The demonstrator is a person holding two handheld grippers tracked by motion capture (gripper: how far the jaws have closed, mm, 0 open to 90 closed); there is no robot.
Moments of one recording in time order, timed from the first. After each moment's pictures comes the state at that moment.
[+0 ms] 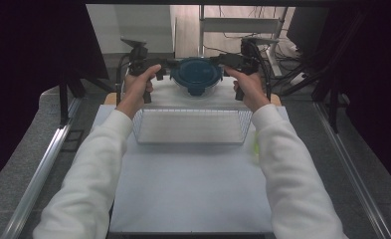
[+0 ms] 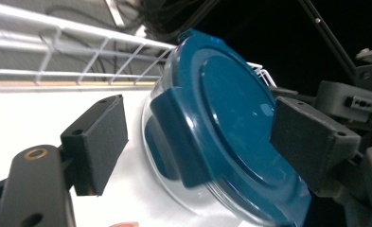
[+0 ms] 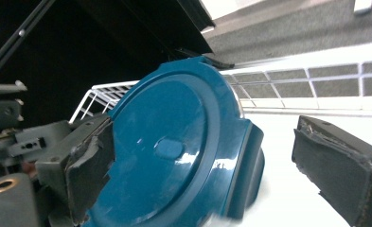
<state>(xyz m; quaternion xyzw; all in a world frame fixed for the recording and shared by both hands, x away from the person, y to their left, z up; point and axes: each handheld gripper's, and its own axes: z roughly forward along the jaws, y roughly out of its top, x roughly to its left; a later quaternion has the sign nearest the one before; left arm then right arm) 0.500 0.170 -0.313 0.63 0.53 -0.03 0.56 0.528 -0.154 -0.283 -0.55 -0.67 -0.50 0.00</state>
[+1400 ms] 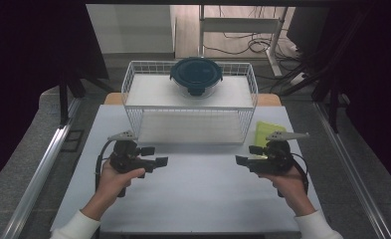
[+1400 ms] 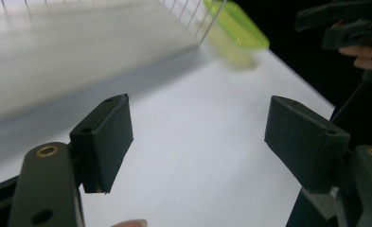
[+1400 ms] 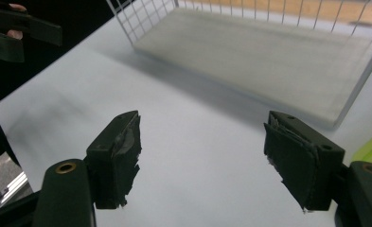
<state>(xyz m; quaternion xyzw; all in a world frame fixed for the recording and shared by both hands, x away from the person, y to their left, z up) 0.286 0.169 -0.433 0.76 0.43 0.02 0.49 0.315 -0.245 -0.401 -0.39 -0.80 -0.45 -0.07</state>
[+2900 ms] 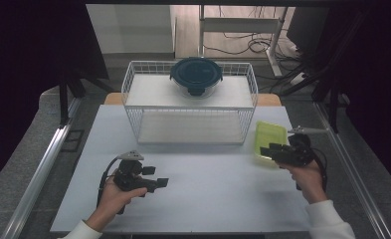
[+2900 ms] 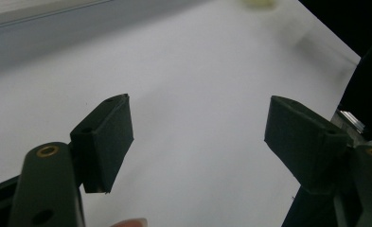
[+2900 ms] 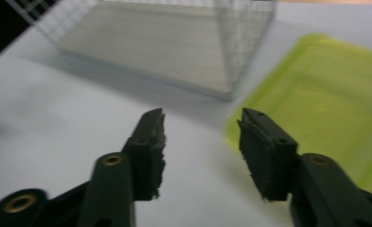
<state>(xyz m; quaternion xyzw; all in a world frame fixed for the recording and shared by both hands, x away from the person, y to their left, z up) 0.269 0.166 -0.472 0.78 0.43 -0.01 0.44 0.357 -0.311 -0.414 -0.47 -0.77 -0.41 -0.10</state>
